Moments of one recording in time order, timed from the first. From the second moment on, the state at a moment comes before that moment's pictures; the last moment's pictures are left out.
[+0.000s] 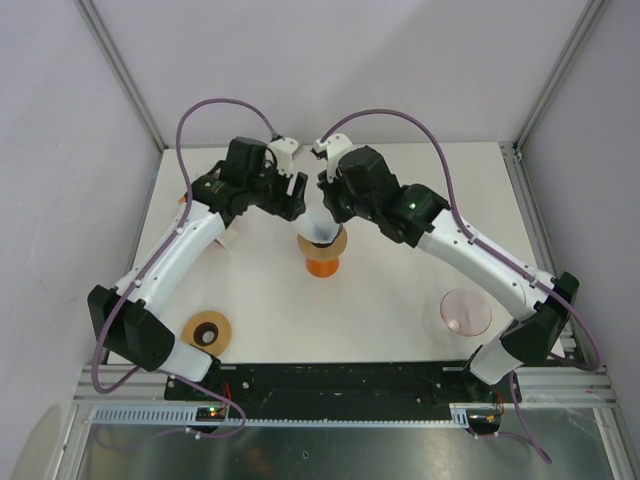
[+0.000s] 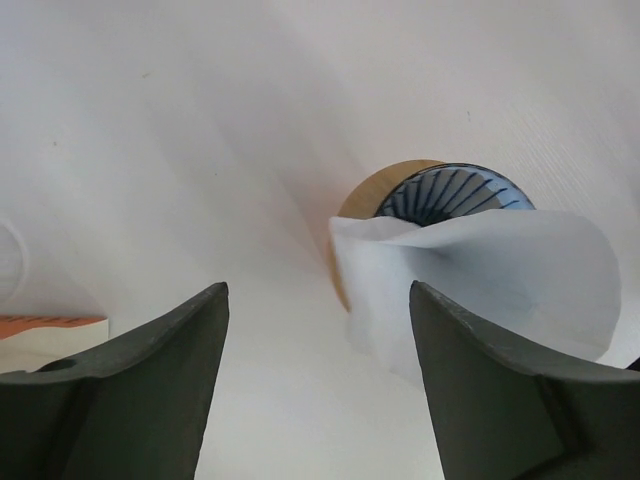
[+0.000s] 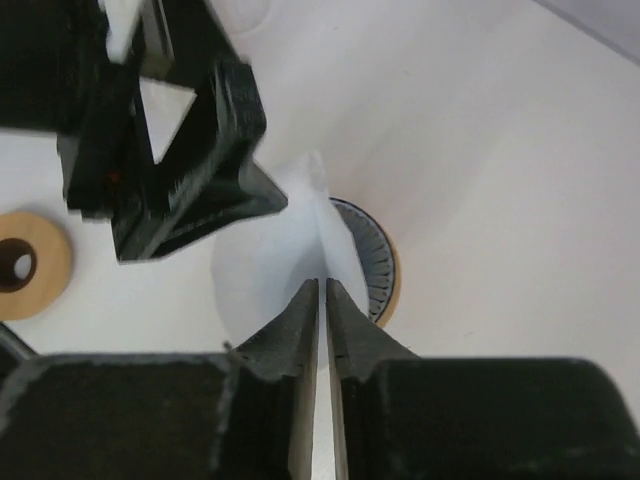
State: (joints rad) left arm -0.46 1.47 1.46 -0.69 0.17 0.05; right arm 0.88 1.57 1.71 -0.64 0.17 0.11
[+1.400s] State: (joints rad) left arm -0.20 1.42 1.45 -0.69 0.30 0.04; right arm 0.88 2.08 2.01 -0.99 0.15 0.07
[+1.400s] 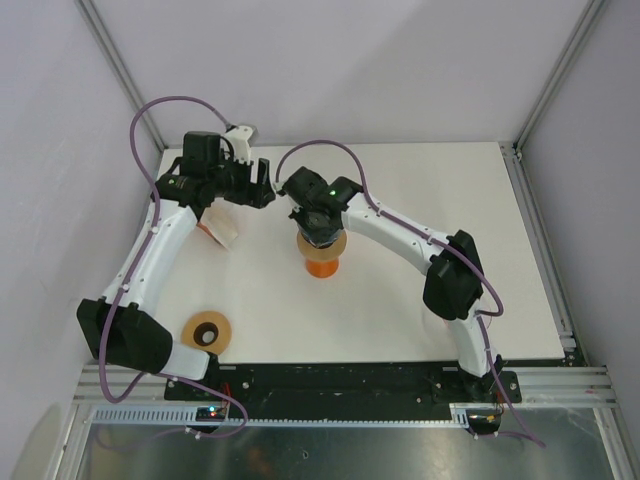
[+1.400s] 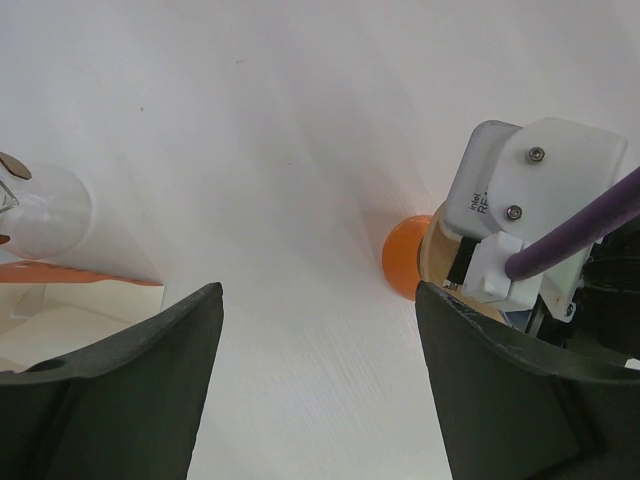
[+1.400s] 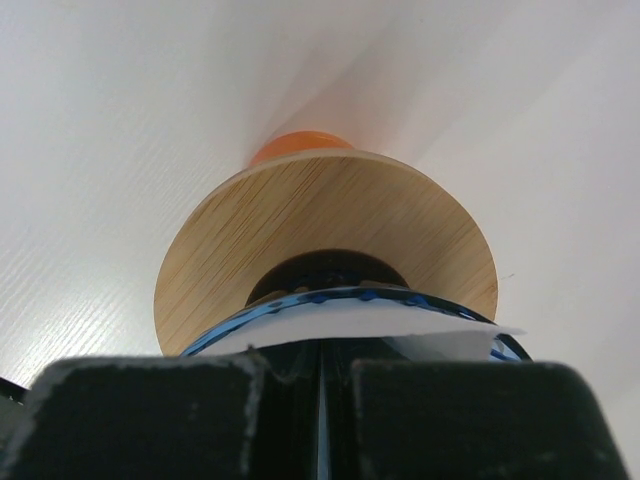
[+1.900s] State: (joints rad) left arm -0.20 1.37 1.33 -0.70 0.43 -0.06; right arm 0.87 2.09 2.01 -0.99 0.11 0.08
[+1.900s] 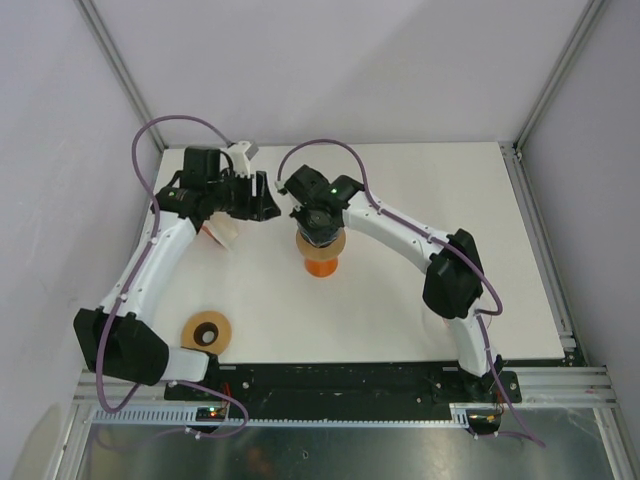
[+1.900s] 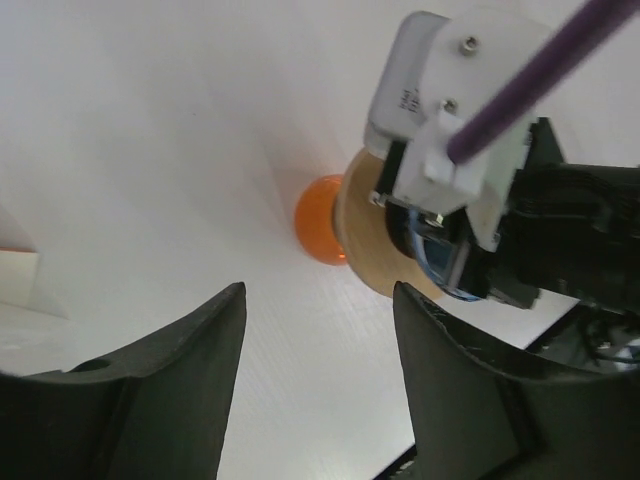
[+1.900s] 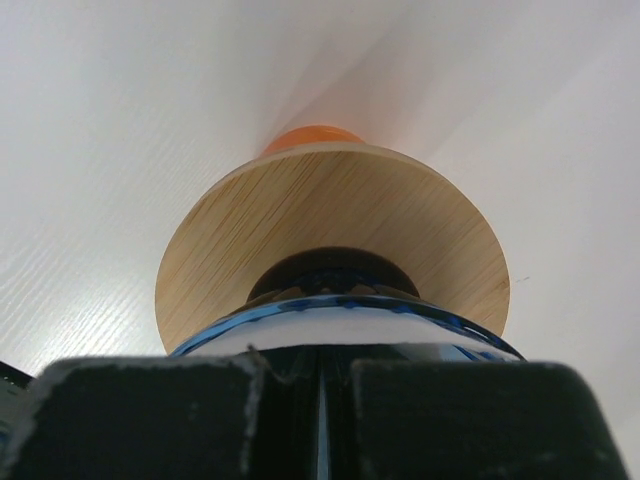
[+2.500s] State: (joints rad) left arm -0.24 1.34 1.16 -0.55 0.59 -0.41; right arm 0.86 2.13 2.08 -1.03 0.09 0.14
